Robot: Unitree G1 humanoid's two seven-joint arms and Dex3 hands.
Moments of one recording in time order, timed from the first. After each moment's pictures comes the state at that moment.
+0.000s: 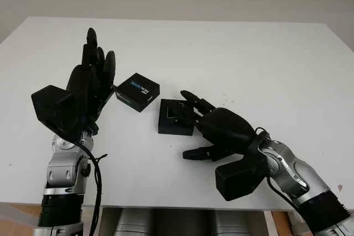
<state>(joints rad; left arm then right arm) -0.32 0.20 0.18 0.00 -0.13 0.08 -0.12 -0.29 -0.55 0.34 0.14 -0.74 -0.34 0.21</state>
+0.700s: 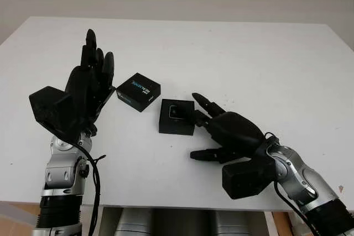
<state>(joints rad) -0.32 0.20 0.19 0.01 -0.14 0.06 -0.08 -0.24 -0.51 0.26 0.14 -0.60 -0.31 0.11</state>
